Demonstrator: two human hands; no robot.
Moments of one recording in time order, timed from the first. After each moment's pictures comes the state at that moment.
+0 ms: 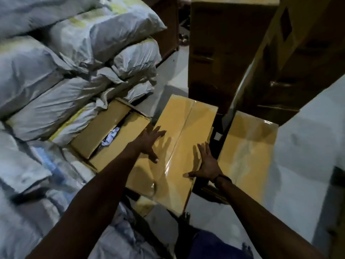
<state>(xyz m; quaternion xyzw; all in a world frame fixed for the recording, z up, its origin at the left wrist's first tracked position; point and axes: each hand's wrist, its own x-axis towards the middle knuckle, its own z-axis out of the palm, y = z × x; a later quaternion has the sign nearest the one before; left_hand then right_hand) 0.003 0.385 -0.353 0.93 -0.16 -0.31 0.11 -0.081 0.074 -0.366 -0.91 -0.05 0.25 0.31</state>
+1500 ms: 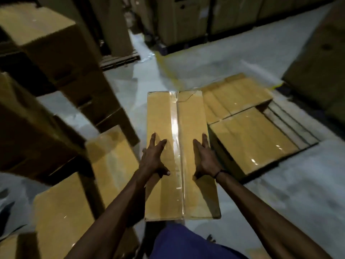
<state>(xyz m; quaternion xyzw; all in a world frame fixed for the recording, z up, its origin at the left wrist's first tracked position) -0.265 -0.185 -0.262 0.84 -0.48 -0.23 0.11 -0.457 -0.309 -0.268 -0.85 0.42 0.02 0.32</state>
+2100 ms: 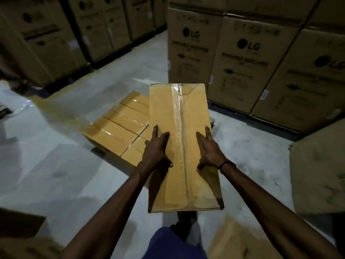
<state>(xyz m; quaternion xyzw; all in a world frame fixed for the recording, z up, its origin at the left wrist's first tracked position) -0.600 -0.551 -0.241 0.63 -0.72 -0.25 0.10 -0.844 -0.544 -0.239 -0.72 0.64 -0.08 0.26</state>
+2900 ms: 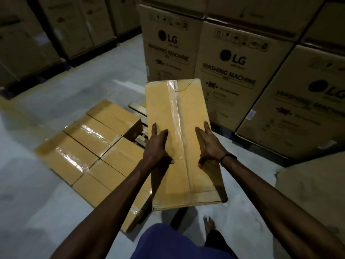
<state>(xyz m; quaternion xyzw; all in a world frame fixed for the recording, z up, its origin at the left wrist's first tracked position) -0.878 -0.867 -0.241 0.65 -0.71 -0.25 0.13 -1.119 -0.895 -0.251 -0.72 0.63 -0.04 0.26</state>
